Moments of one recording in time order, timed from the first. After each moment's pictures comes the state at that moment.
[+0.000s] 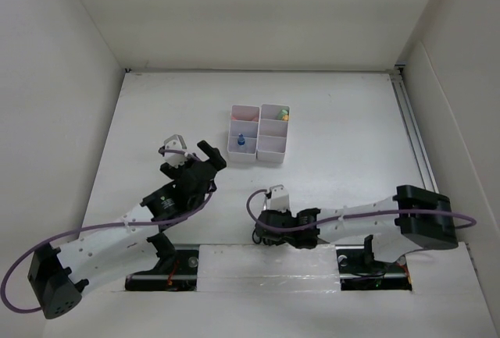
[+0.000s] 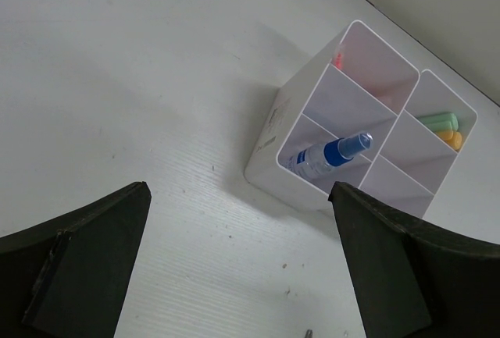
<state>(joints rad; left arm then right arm) -0.89 0.81 0.56 -0.28 -0.93 -0.95 1.42 1.46 0.72 -0.37 0.44 1.04</state>
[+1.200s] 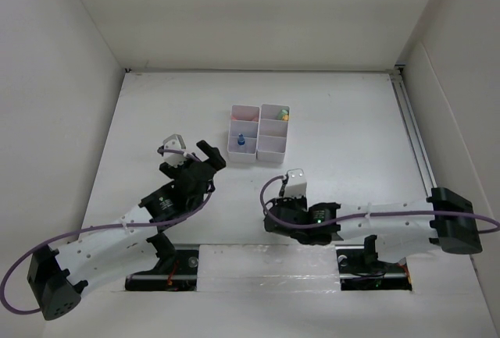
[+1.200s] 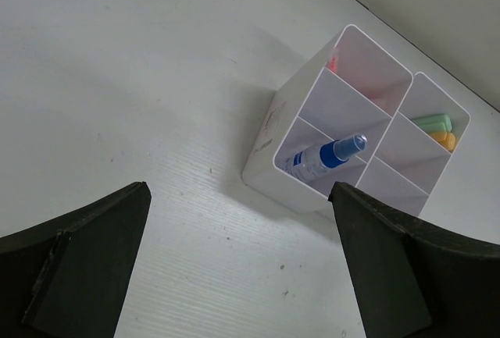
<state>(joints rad) -0.89 0.79 0.56 -0.27 -0.93 -0.93 1.42 1.31 0.79 -0.58 0.76 1.04</state>
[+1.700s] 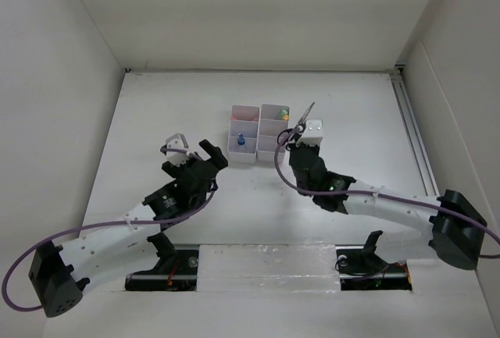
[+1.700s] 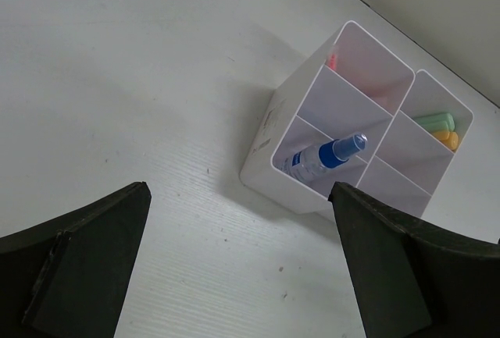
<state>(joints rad) -0.89 0.82 0.56 -0.24 -0.93 -0.94 1.03 1.25 0.73 0.16 1.00 0.32</state>
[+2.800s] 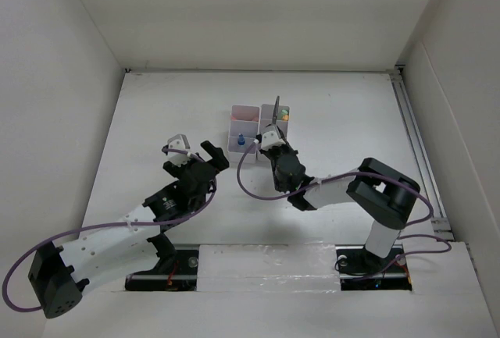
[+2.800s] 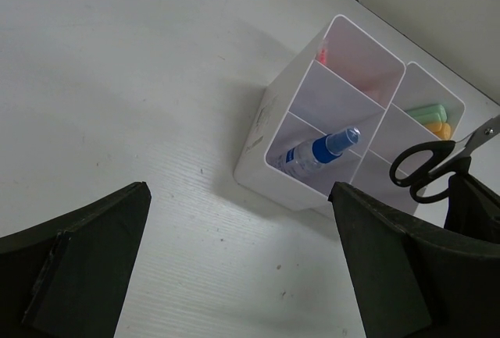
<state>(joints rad) -0.89 0.82 0.53 -0.17 -0.90 -0.88 0.96 1.76 0.72 1.10 0.87 -0.51</state>
